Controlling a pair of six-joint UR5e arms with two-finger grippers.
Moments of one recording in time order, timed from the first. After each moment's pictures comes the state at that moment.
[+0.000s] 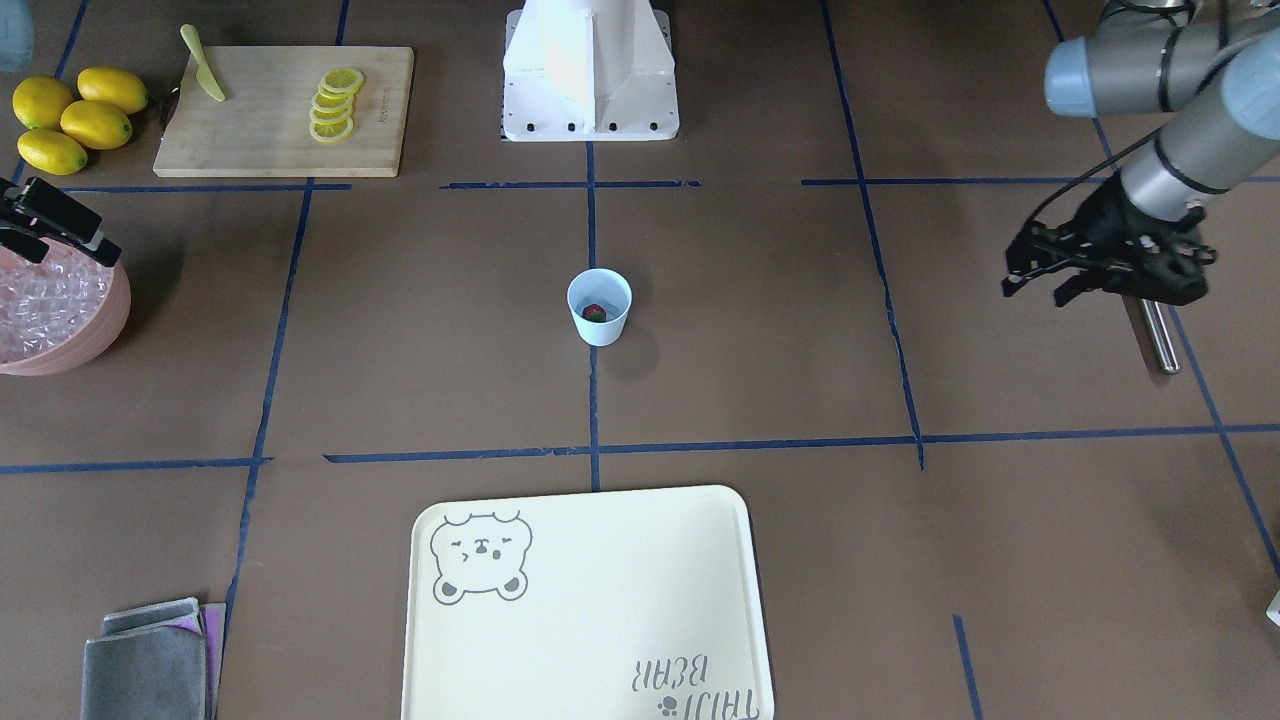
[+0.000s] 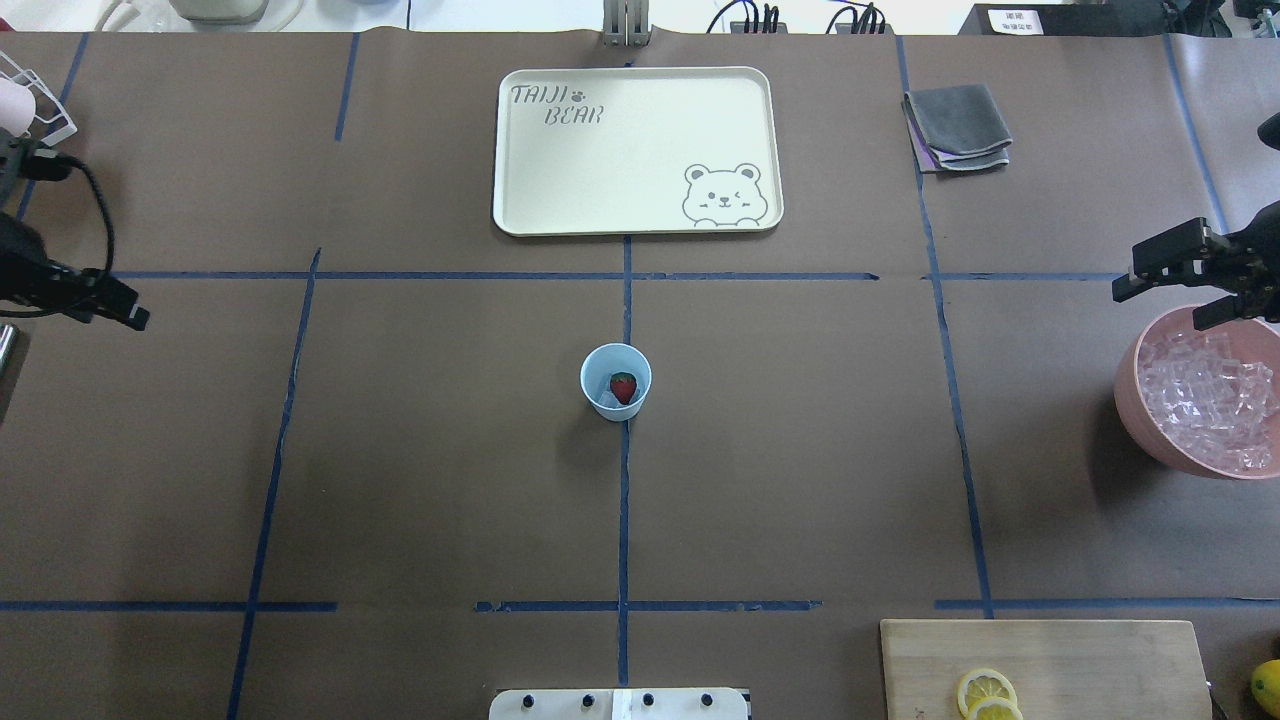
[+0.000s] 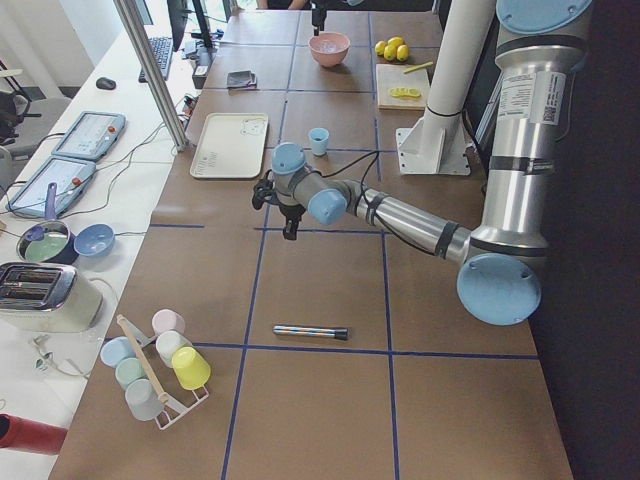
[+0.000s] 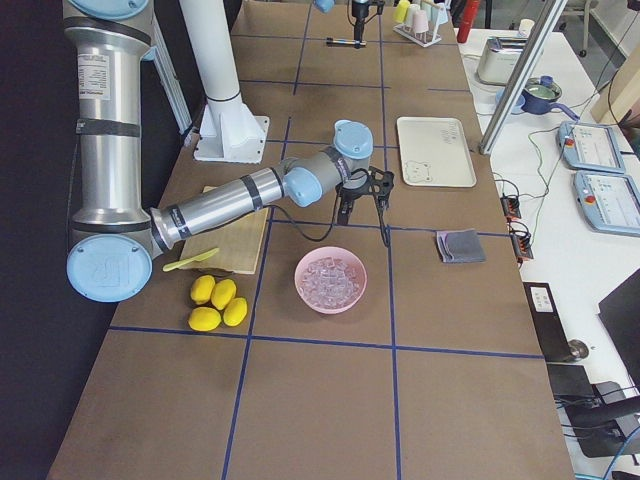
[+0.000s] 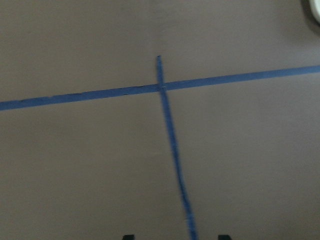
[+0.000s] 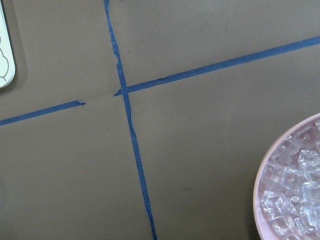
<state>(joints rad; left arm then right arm) -1.11 -1.57 -1.81 -1.87 -2.31 -0.52 1.17 -1.61 2.00 -1.36 2.43 0.93</state>
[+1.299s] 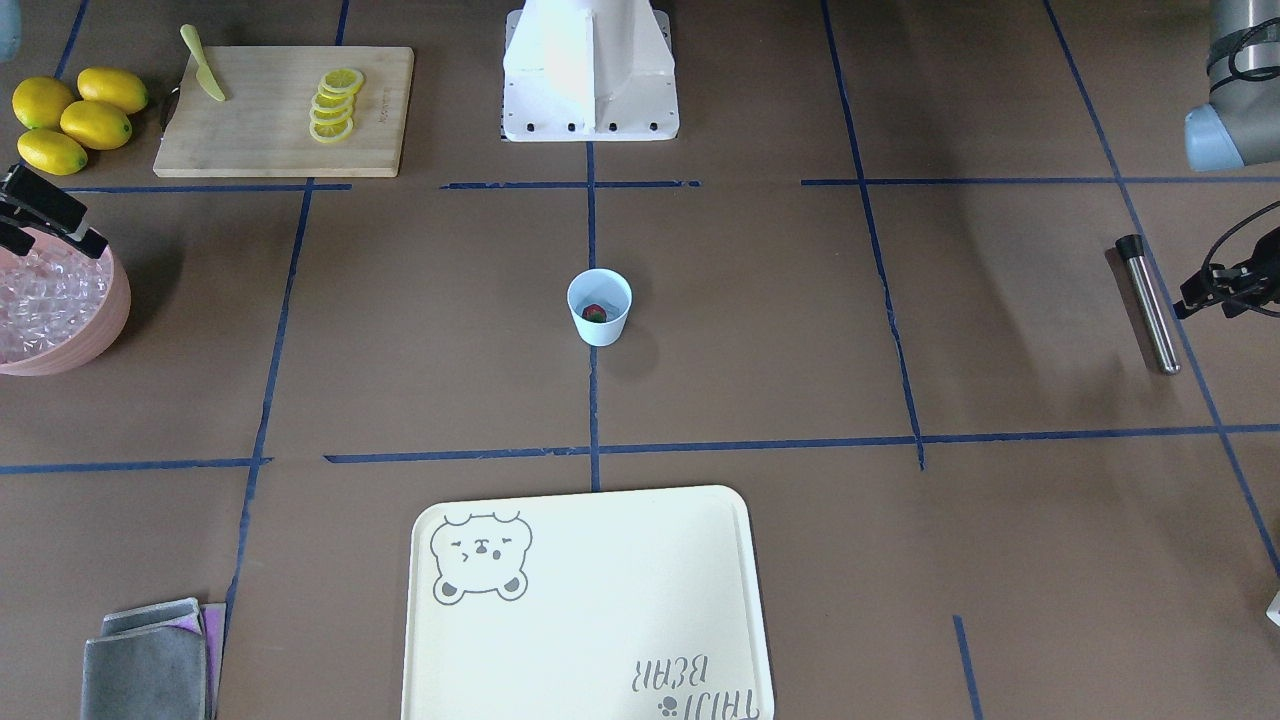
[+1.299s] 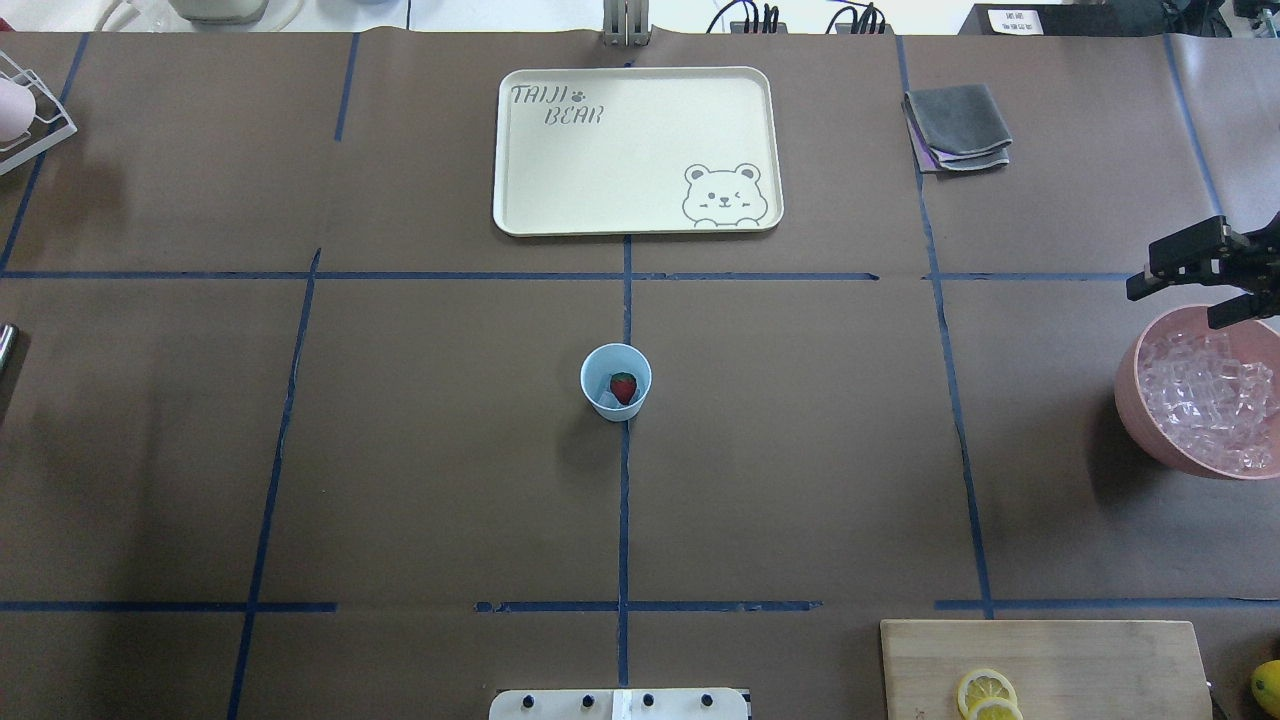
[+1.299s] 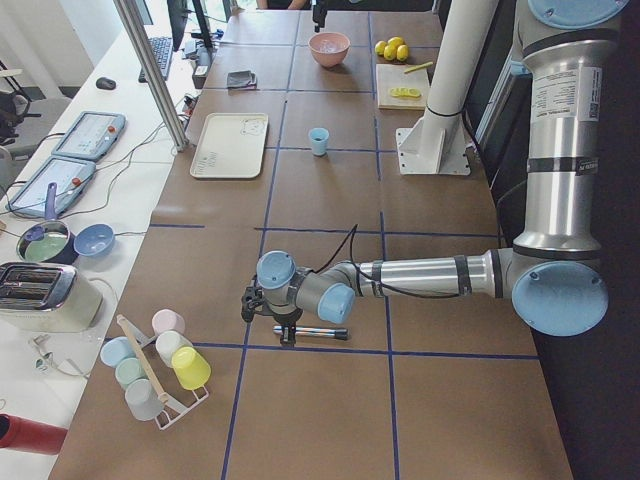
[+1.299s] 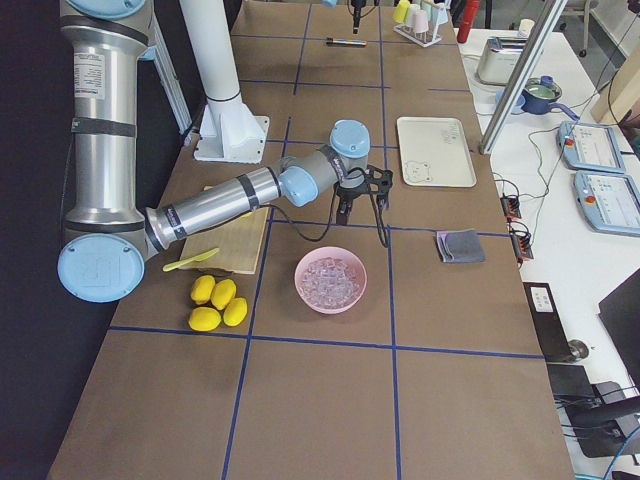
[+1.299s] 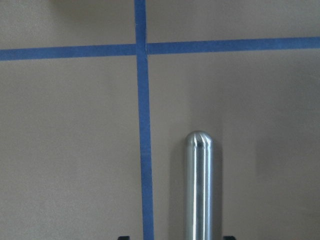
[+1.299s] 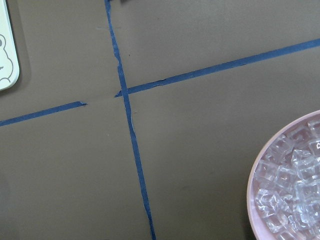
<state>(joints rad) -1.26 -1.55 -1.44 -2.00 -2.32 -0.42 1.18 -1.63 2.02 -1.36 2.43 0.92</state>
